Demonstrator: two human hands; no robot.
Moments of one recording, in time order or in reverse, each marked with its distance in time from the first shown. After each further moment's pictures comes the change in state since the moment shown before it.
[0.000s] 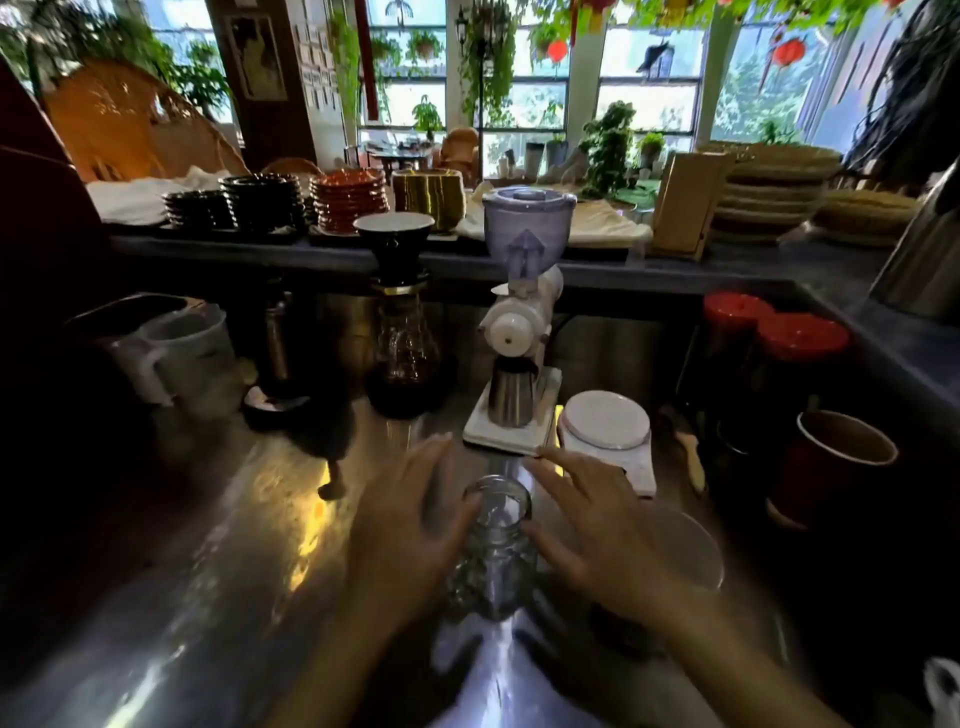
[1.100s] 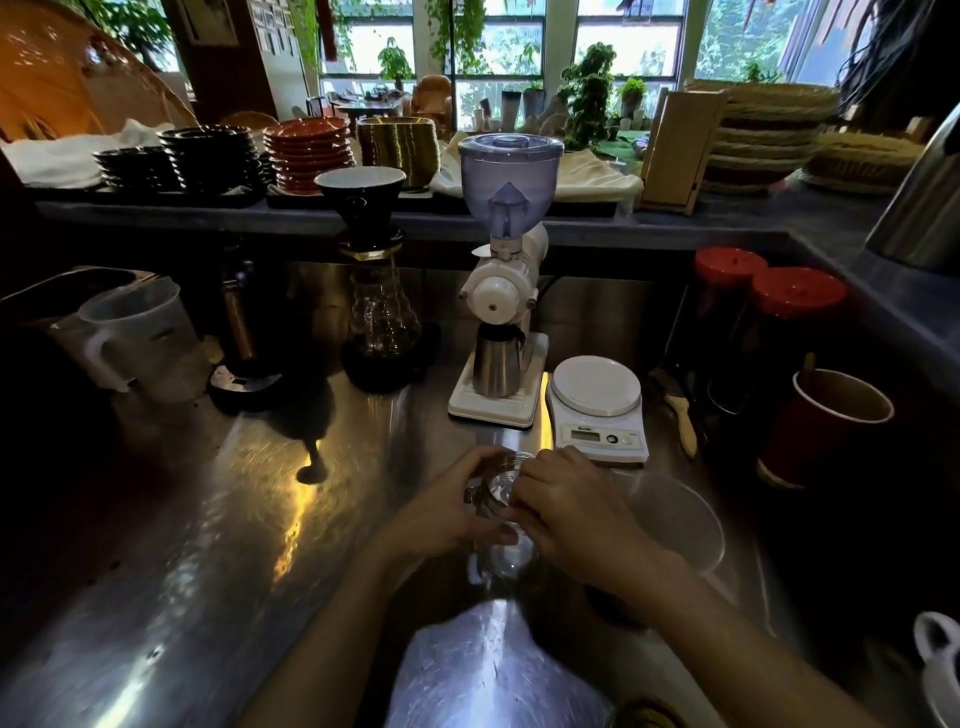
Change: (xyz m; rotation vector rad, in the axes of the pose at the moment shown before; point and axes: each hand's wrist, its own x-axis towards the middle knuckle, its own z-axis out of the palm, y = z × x) left_hand 0.041 -0.042 0.060 -0.583 -0.714 -0.265; right_hand 0.013 0.001 0.021 -0.050 -0.144 -0.076
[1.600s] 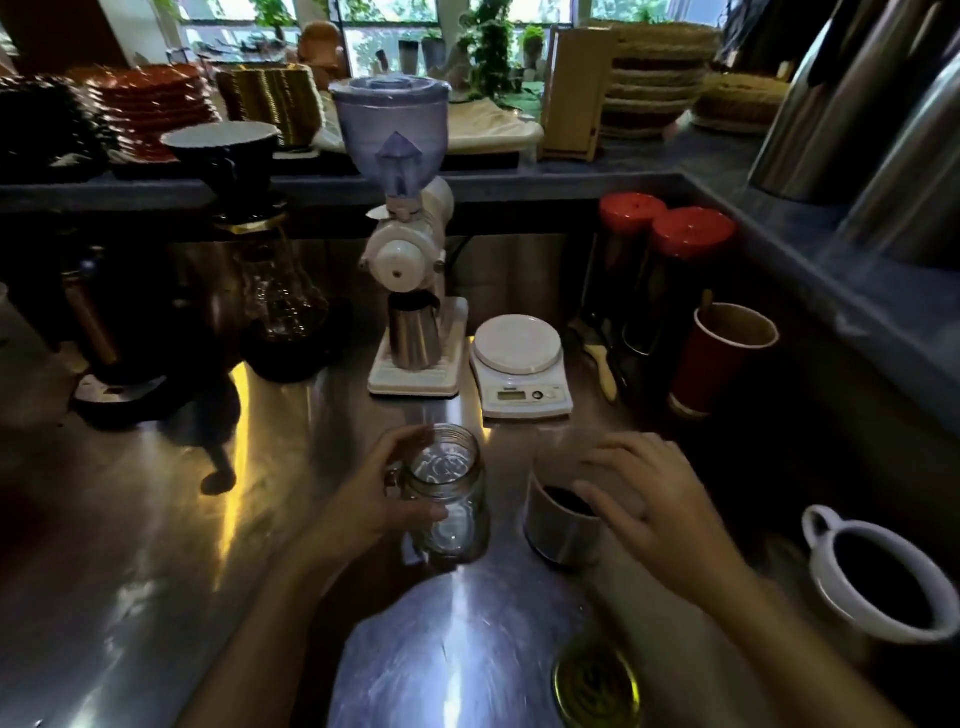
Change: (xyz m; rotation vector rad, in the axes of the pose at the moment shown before) left_hand 0.009 -0.030 -0.001 -0.062 -0.007 0.090; right_hand -0.094 0.022 -0.044 0.042 0.239 0.432
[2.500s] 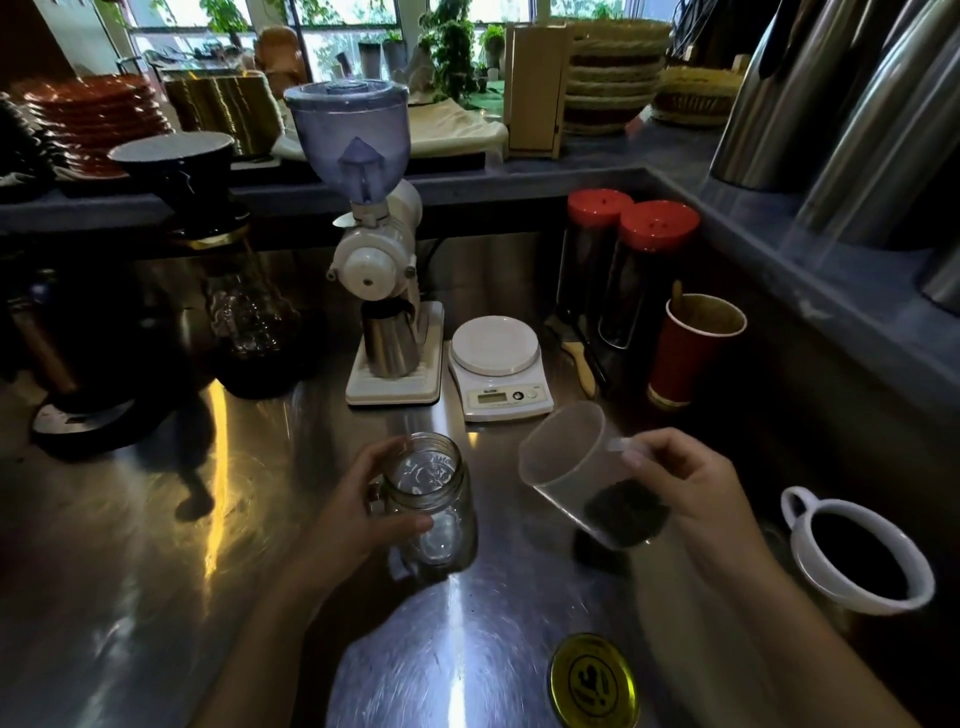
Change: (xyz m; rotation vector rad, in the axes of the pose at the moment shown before) left_hand -0.005 0.003 0.002 0.030 0.034 -0.012; right_hand -0.009 0.016 -0.010 0.866 0.171 0.579
